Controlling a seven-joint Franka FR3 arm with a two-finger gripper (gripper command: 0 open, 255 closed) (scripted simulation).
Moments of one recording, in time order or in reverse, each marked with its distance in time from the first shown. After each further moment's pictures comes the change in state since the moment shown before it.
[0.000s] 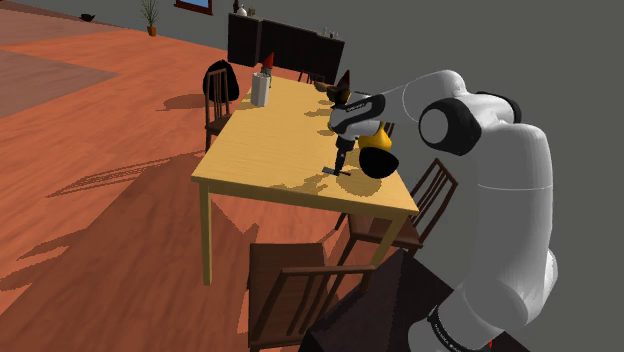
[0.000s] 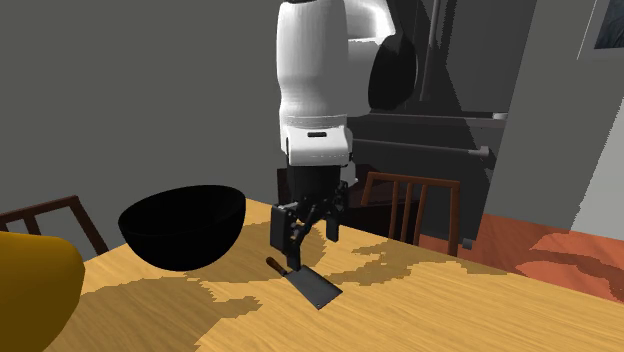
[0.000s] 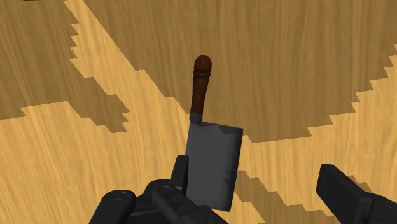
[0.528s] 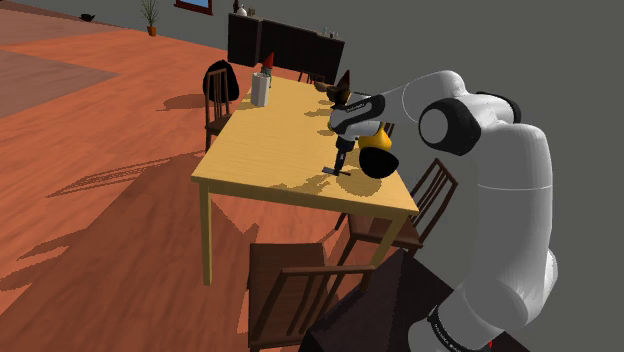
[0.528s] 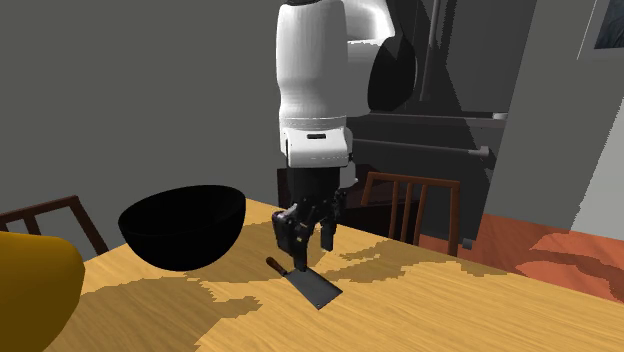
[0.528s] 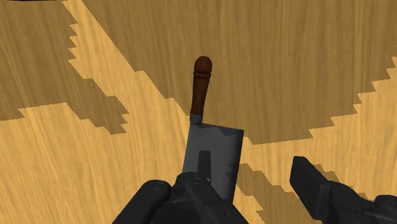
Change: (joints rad) arm -0.001 0.002 0.000 -0.003 0.001 0.005 -0.002
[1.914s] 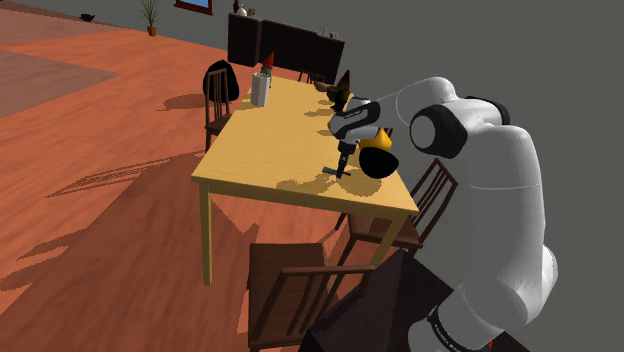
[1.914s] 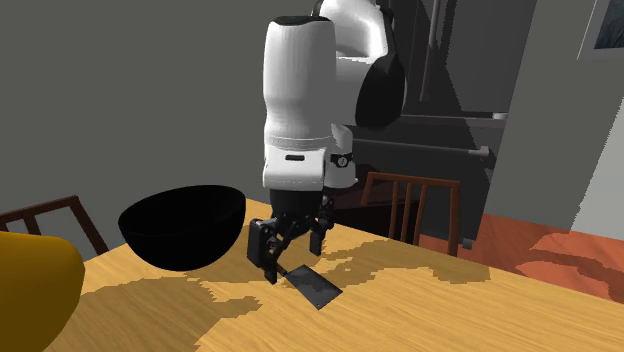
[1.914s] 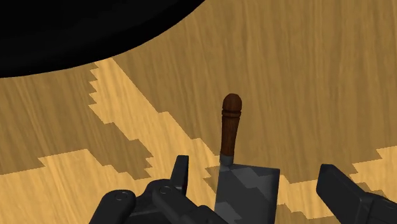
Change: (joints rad) arm 0.000 0.073 -0.037 0.055 -0.032 0.001 0.069
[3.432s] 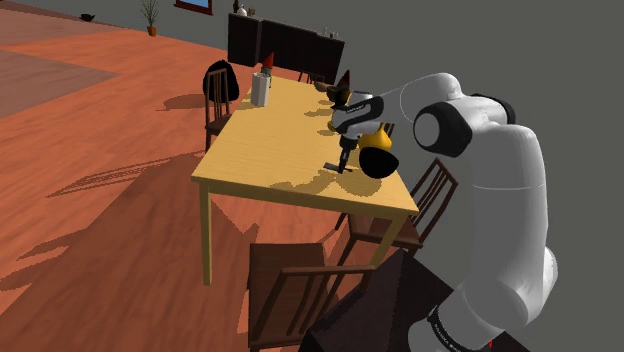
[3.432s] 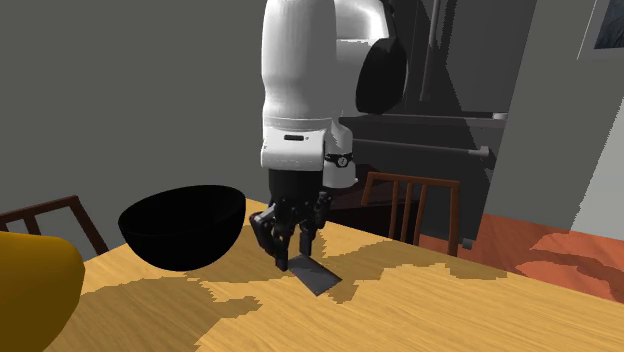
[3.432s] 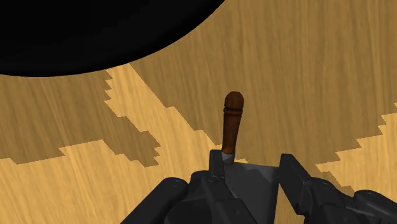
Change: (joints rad) arm 0.004 -0.030 -0.008 0.012 -0.009 -0.040 0.003
